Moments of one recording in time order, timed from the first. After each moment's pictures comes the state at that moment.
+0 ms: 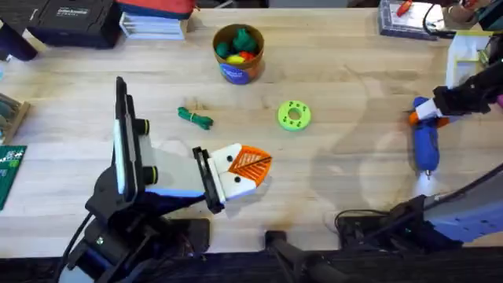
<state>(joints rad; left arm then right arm) -0.55 0.01 0.01 -0.06 0.68 -0.08 -0.60 1.85 1.27 -1.04 -0.03 -0.58</state>
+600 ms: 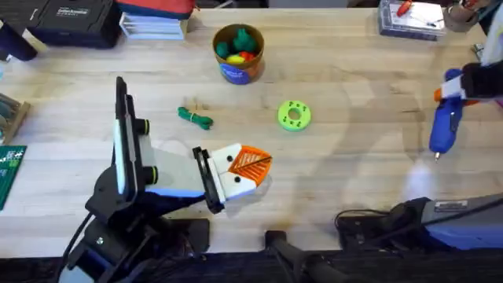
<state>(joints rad) -0.55 0.01 0.01 -0.06 0.68 -0.08 -0.60 1.63 1.28 -0.98 -0.03 -0.49</state>
